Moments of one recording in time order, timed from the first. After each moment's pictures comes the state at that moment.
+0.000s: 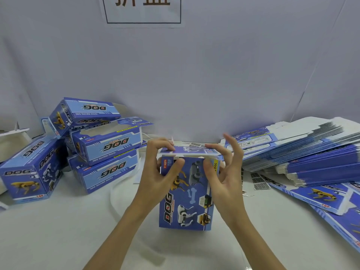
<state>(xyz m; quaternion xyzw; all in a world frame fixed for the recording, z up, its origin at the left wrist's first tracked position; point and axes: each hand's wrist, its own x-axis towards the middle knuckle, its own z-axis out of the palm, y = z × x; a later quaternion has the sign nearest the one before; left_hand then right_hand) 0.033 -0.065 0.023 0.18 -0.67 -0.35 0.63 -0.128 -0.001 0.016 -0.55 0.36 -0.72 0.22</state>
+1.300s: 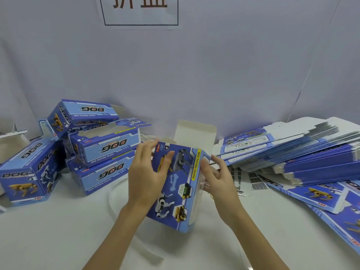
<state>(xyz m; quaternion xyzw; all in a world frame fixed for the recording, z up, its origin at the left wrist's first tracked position) 0.042 -0.082 0.009 0.41 -0.69 -0.08 0.59 -0.140 -0.014 -0.001 -0.45 0.48 -0.63 0.41</state>
